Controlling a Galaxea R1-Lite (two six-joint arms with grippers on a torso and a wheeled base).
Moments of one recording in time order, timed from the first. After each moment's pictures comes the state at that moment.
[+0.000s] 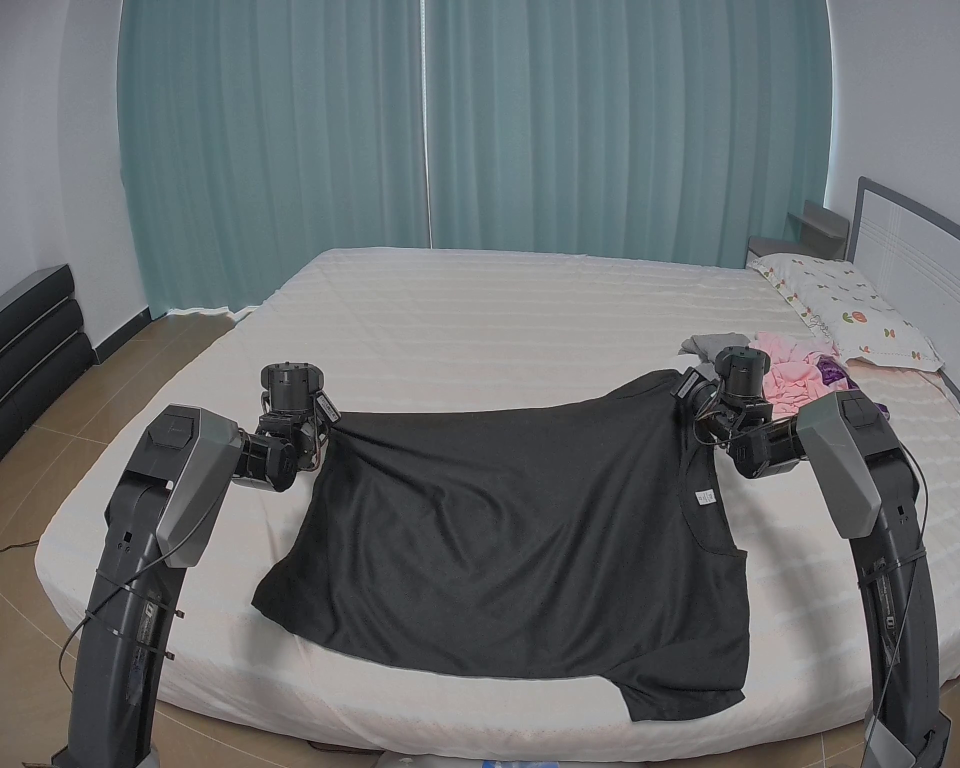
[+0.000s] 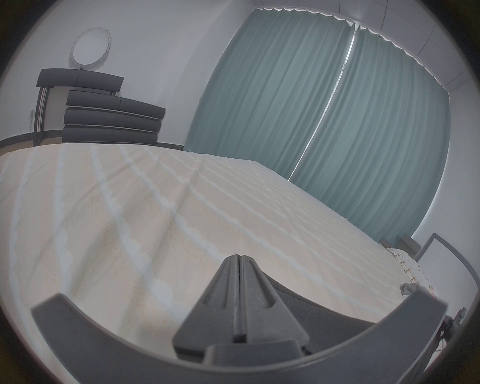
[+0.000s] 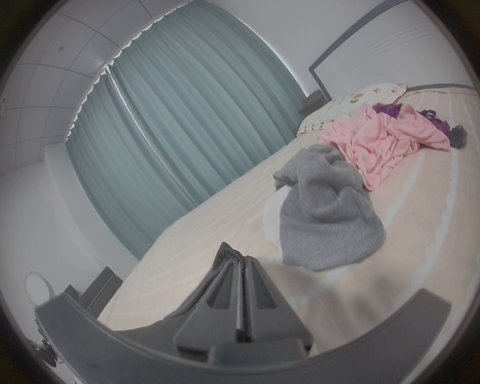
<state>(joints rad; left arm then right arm) -0.12 2.76 -1.97 -0.43 0.34 -0.61 0.09 2.72 -1.88 -0.62 -0.07 0.63</state>
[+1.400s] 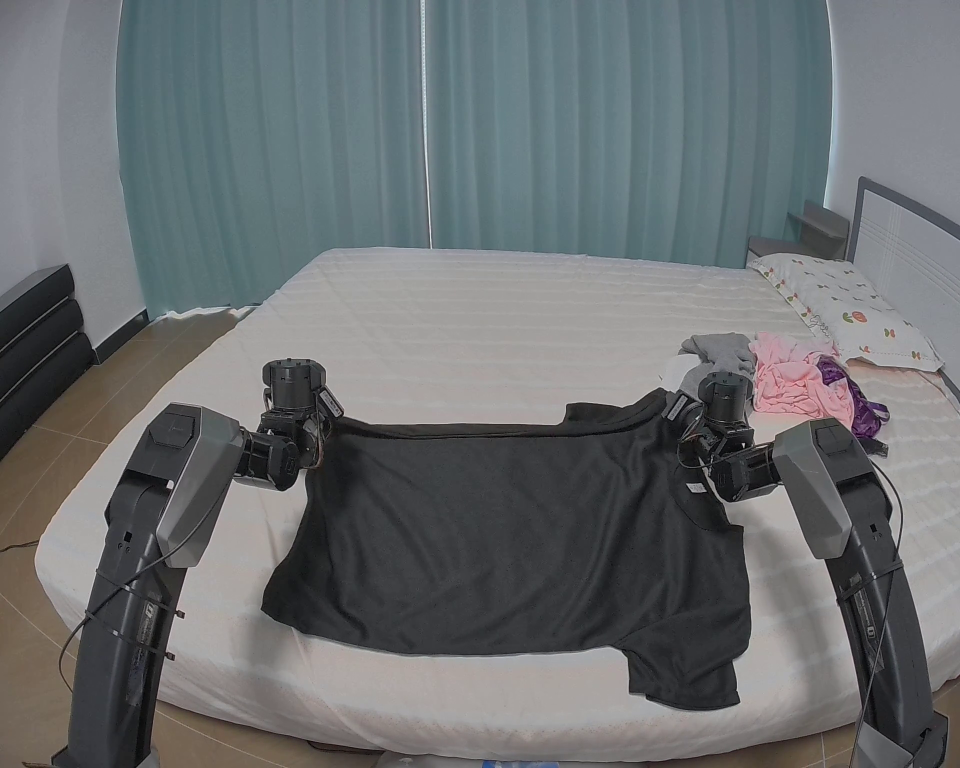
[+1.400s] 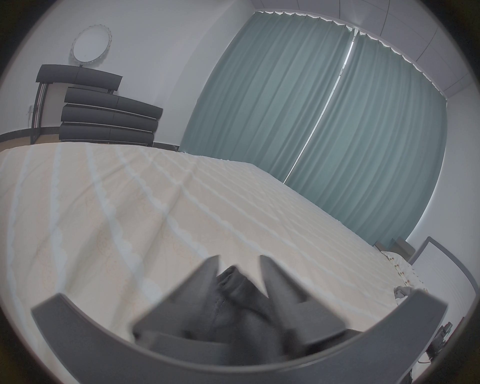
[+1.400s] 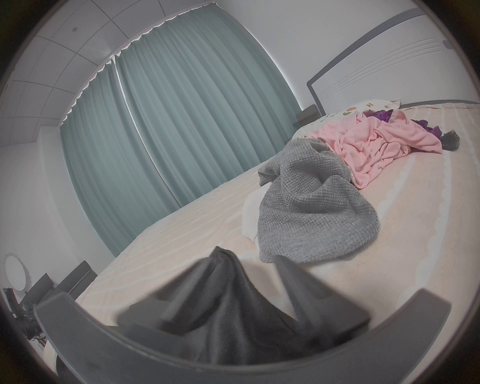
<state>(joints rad) -0.12 2.75 -1.97 -0.45 0.33 -0.62 0.11 2.86 -1.99 -0.66 -0.20 0.54</state>
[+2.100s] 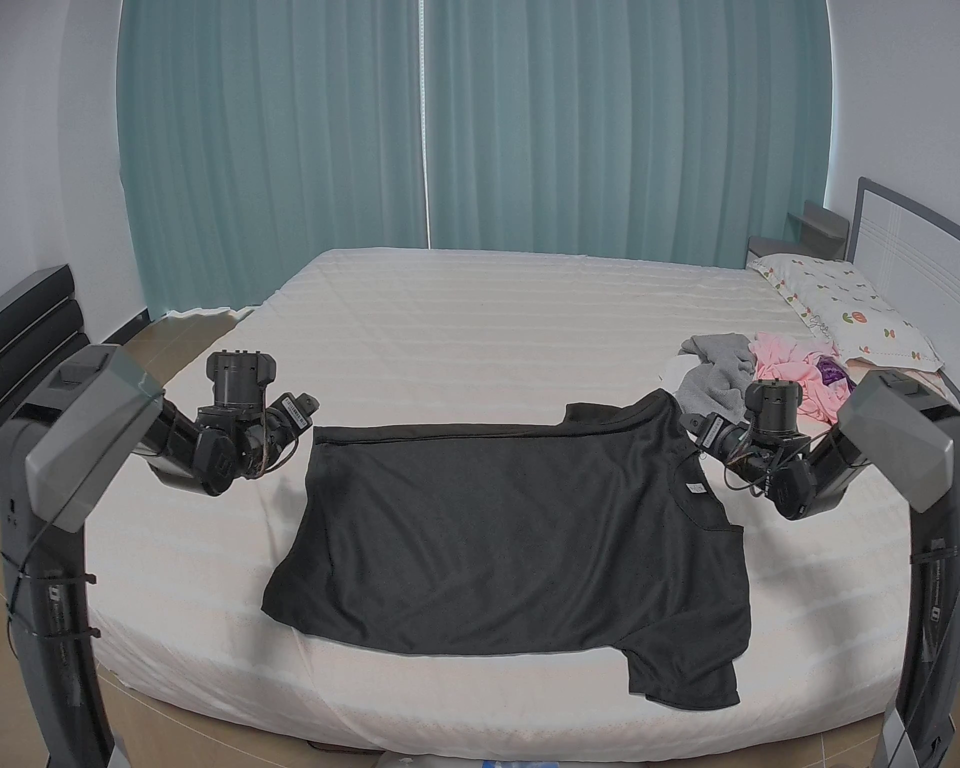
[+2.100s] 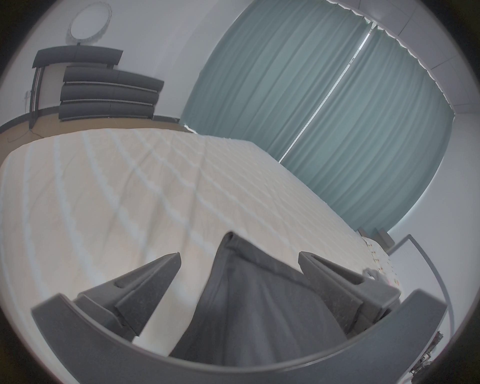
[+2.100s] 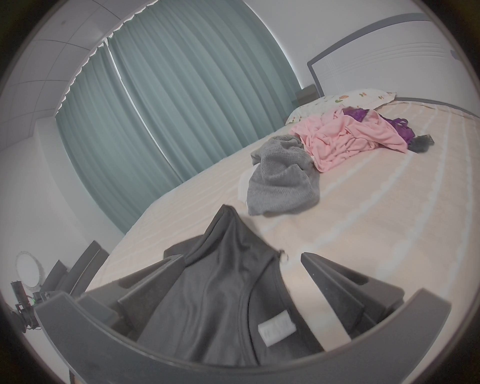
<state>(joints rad) -0.10 2.31 -1.30 -0.52 0.15 -0.71 0.10 2.41 -1.20 -0.82 -0.08 0.55</state>
